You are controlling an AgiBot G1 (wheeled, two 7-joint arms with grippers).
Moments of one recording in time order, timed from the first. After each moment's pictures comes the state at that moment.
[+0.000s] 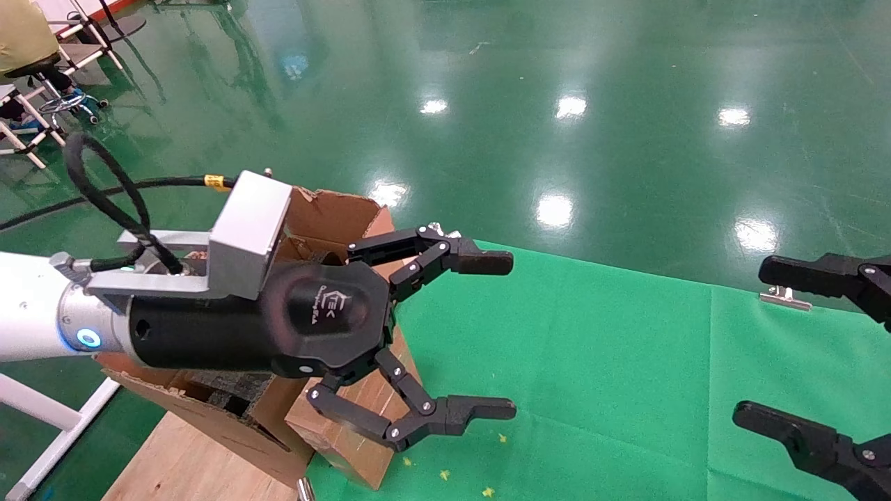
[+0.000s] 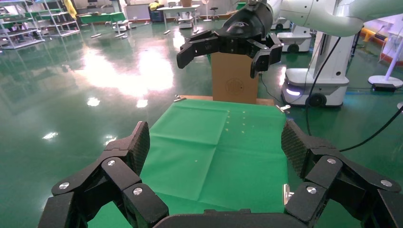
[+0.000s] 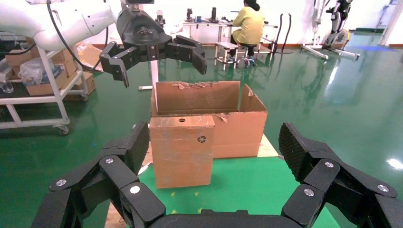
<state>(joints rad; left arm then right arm) -1.08 0.61 0.28 -1.28 0.73 1.50 -0.19 1.07 -0.57 -0.36 1.23 -0.66 -1.44 0.13</state>
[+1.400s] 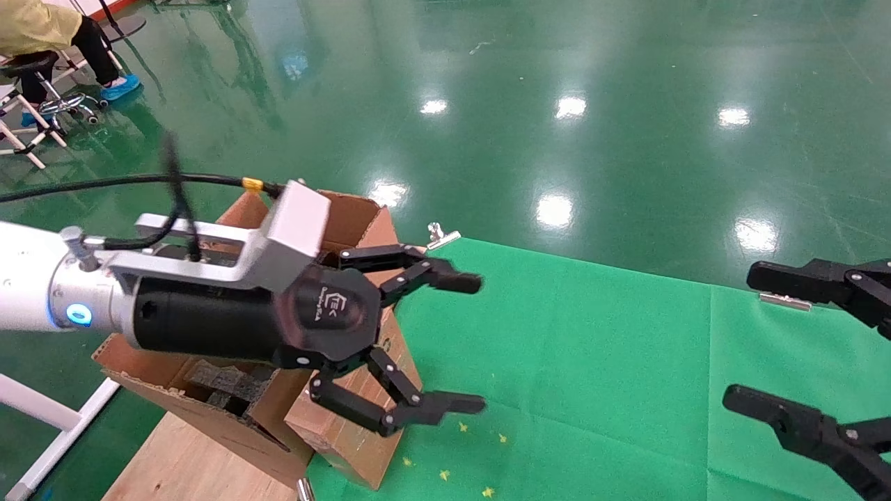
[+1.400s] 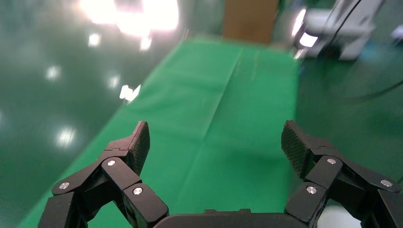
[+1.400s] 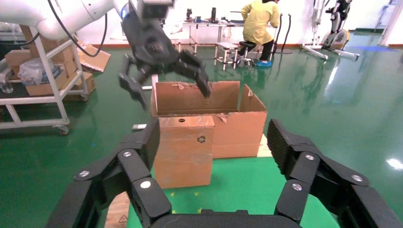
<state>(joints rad) -1.25 0.55 0.39 -1.32 0.98 1.52 -0.39 1.07 -0.57 -0.36 1.23 -0.66 -1.44 0.13</state>
